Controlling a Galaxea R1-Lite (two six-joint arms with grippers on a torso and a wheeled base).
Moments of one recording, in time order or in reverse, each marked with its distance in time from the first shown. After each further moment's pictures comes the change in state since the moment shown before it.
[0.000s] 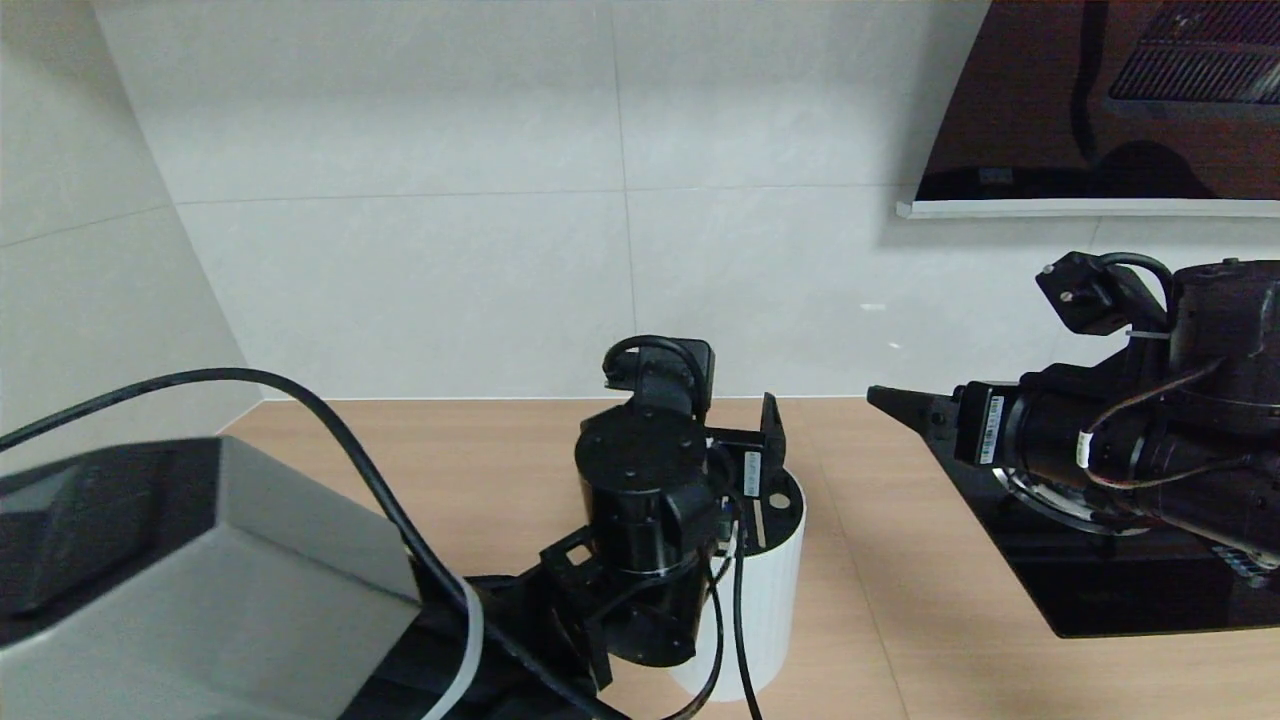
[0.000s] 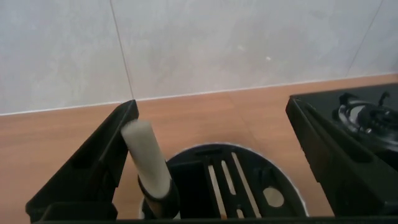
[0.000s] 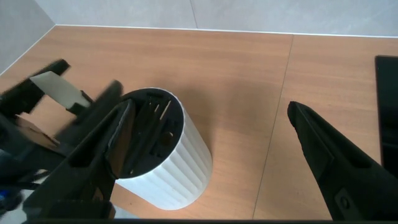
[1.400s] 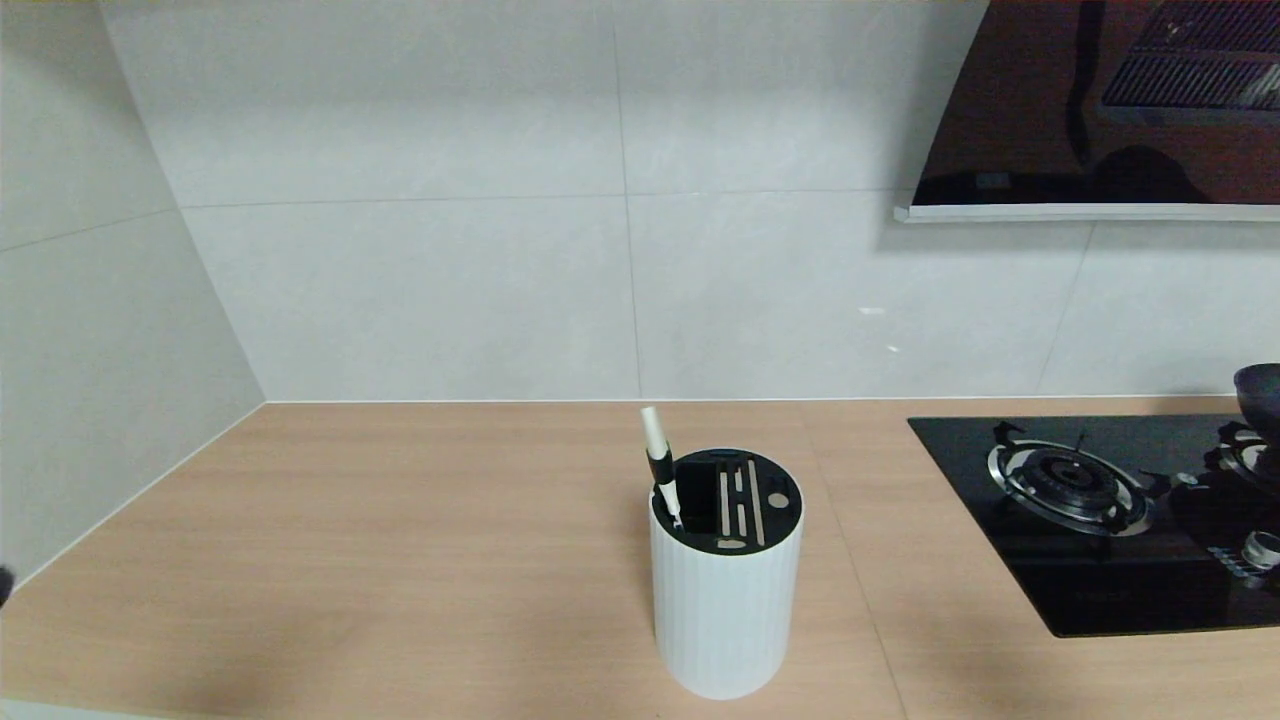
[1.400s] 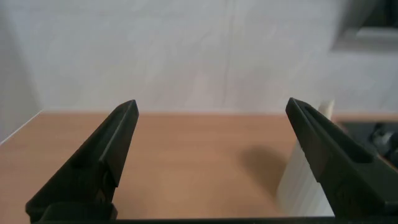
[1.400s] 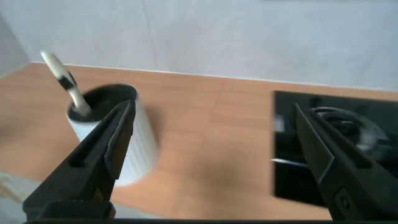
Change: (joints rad) left arm 0.557 -1.619 0.516 1.029 -0.405 0.013; right arm -0.219 -0.992 0.450 0.246 -0.012 -0.267
